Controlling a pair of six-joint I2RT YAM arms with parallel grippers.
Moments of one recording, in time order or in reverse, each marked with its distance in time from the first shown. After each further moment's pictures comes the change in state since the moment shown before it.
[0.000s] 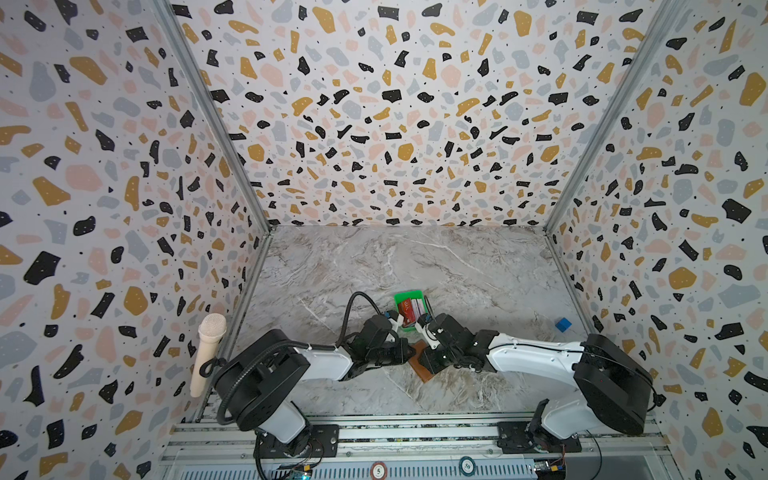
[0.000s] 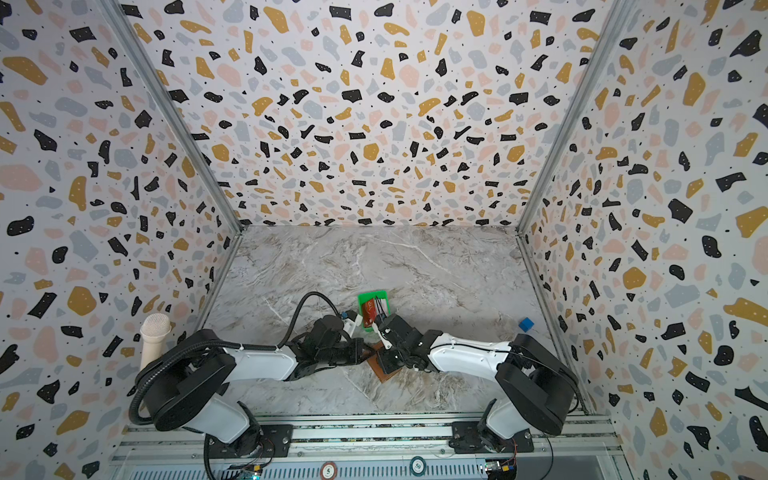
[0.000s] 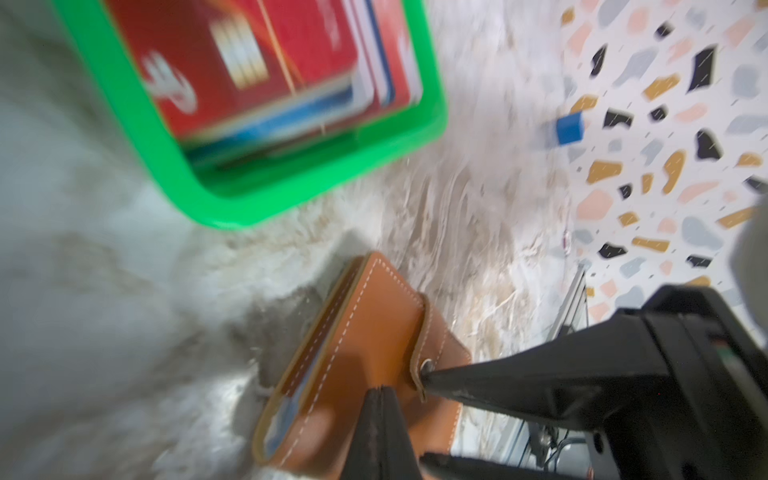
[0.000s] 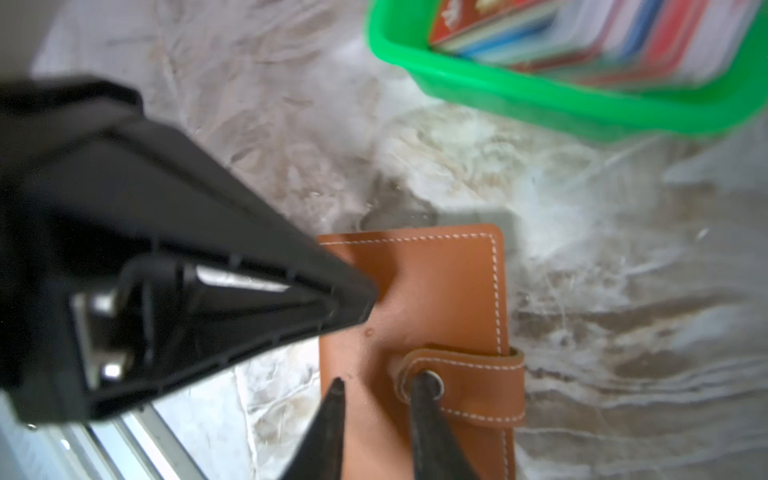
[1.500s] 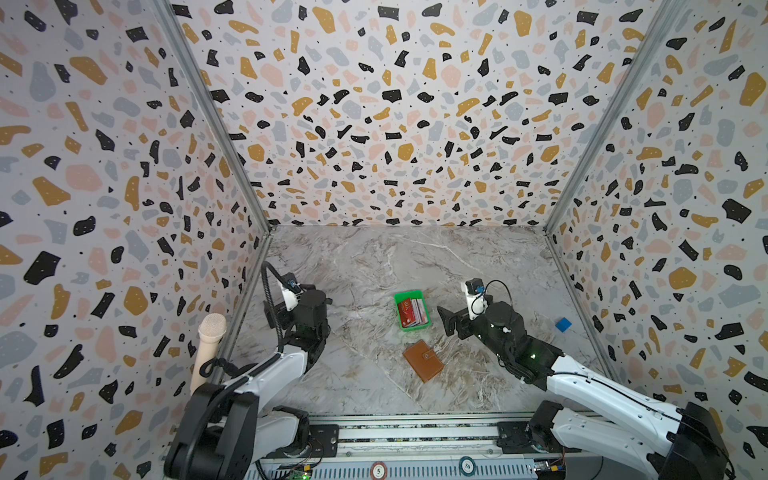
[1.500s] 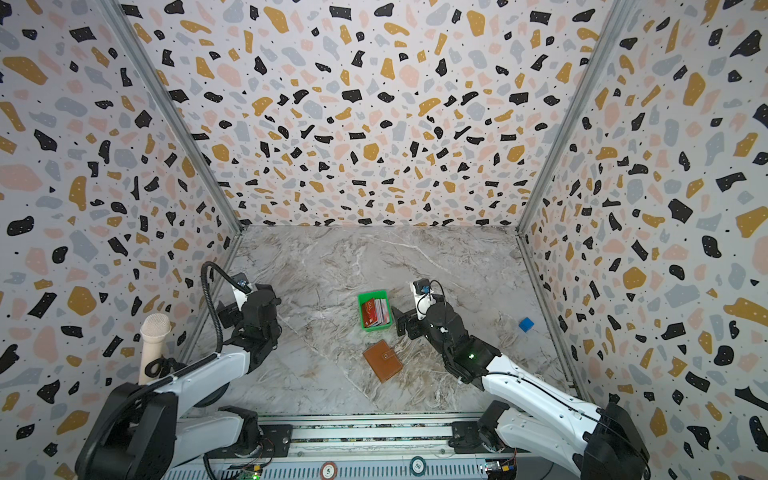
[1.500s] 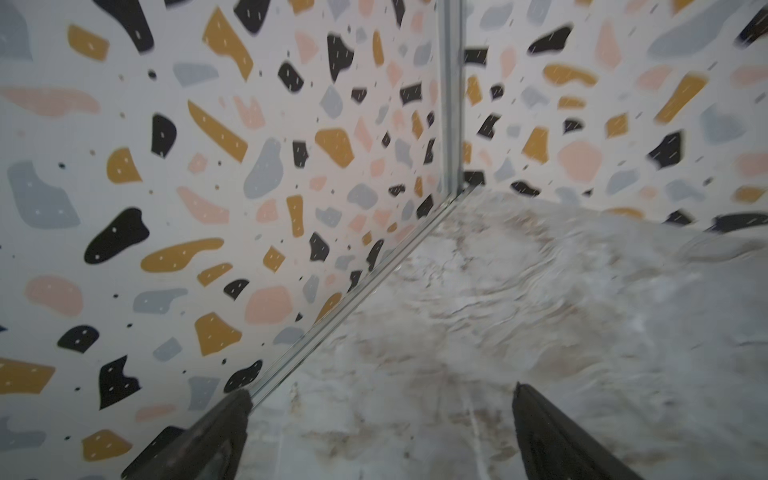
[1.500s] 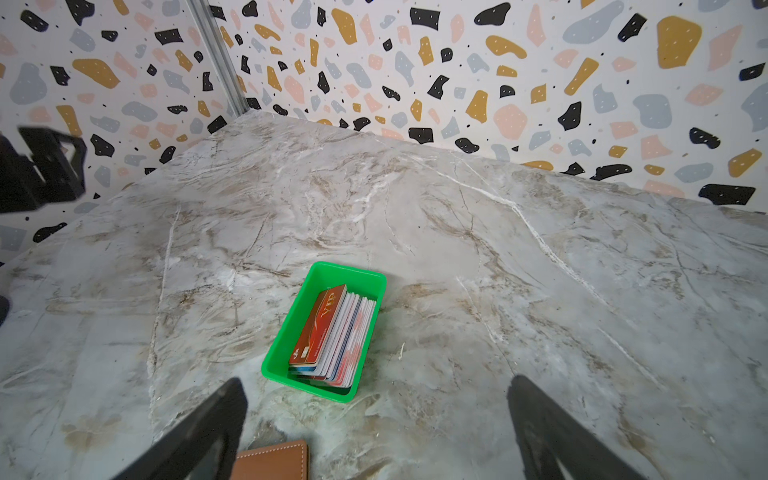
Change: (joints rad) left arm 0.551 -0.275 -0.068 0.071 -1.332 0.687; right arm -0.159 -0.505 -0.155 0.277 0.389 -0.245
